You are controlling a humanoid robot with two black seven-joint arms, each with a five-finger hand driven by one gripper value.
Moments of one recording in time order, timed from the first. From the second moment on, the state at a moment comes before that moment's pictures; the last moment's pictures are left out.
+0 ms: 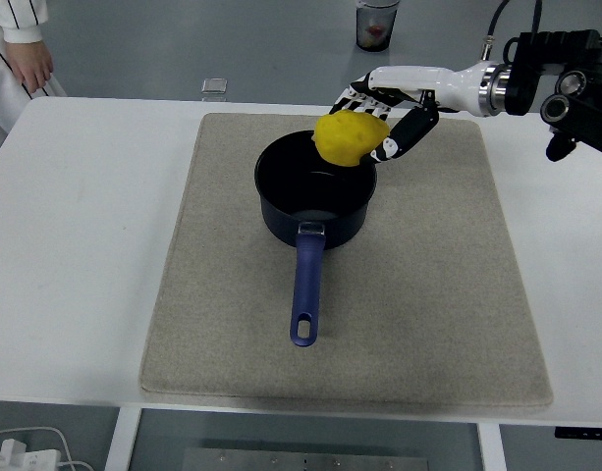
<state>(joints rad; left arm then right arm) 0.02 0.00 0.01 -0.13 0.05 0.02 0.02 1.45 -0.36 -0.01 0.92 -0.90 0.35 0.23</state>
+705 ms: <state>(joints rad) 0.02 0.00 0.01 -0.13 0.05 0.02 0.02 1.47 -0.17 -0.07 0.76 -0.89 0.34 0.23</state>
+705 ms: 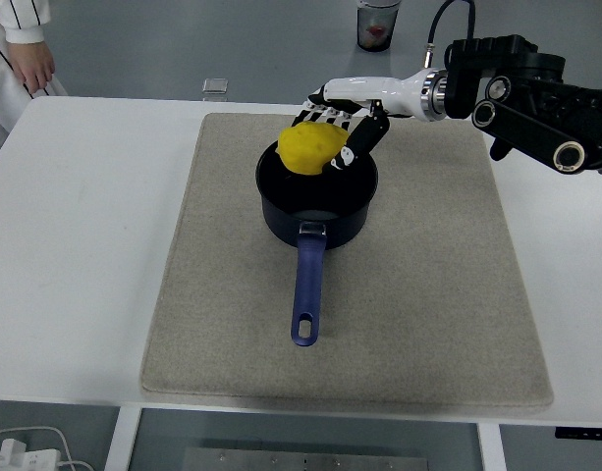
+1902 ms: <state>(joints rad) 0.02 0.00 0.01 -0.13 0.05 0.02 0.02 1.41 -0.13 -0.09 0.72 -0.90 0.33 0.23</state>
